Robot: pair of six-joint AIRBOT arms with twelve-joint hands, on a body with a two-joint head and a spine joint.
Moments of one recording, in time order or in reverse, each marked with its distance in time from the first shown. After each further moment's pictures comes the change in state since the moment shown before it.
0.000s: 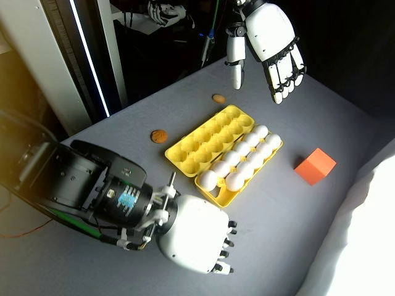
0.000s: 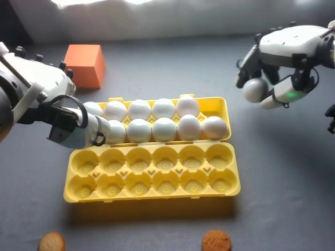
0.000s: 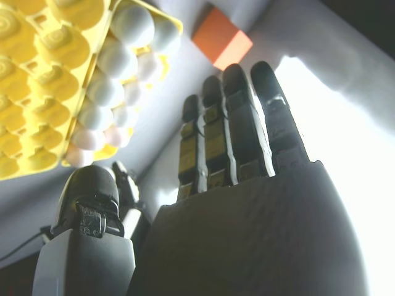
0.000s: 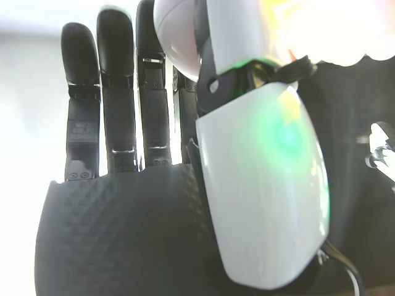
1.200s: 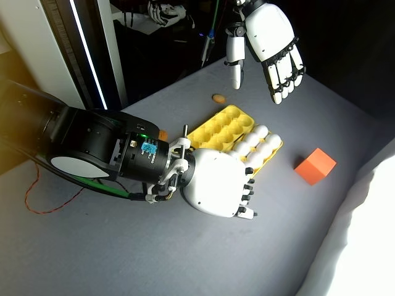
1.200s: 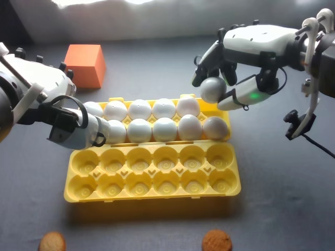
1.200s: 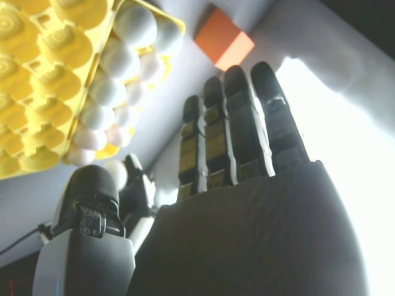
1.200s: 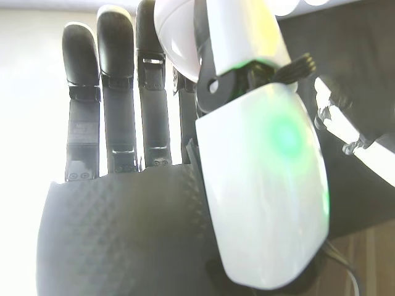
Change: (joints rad) left arm -0.001 0.000 0.000 -0.007 0.000 0.000; right arm 0.023 -0.040 -0.062 -0.211 0.098 0.352
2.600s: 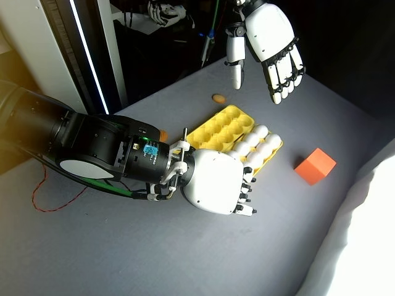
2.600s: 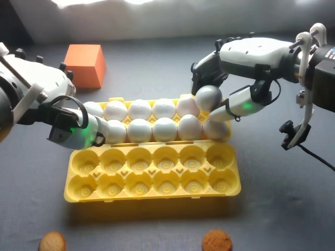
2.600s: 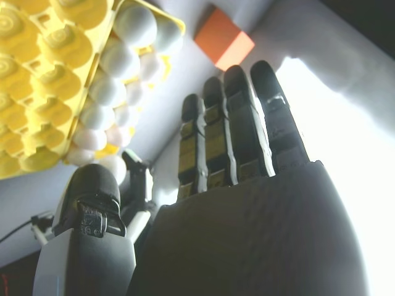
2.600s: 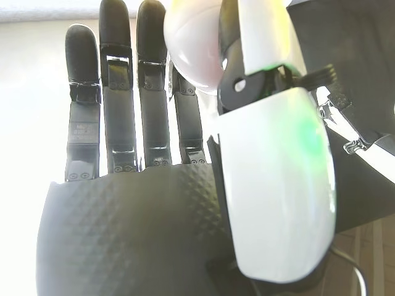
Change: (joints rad) left arm 0.000 0.000 0.000 0.000 0.000 0.000; right arm -0.044 -0.024 0.013 0.007 0.026 0.003
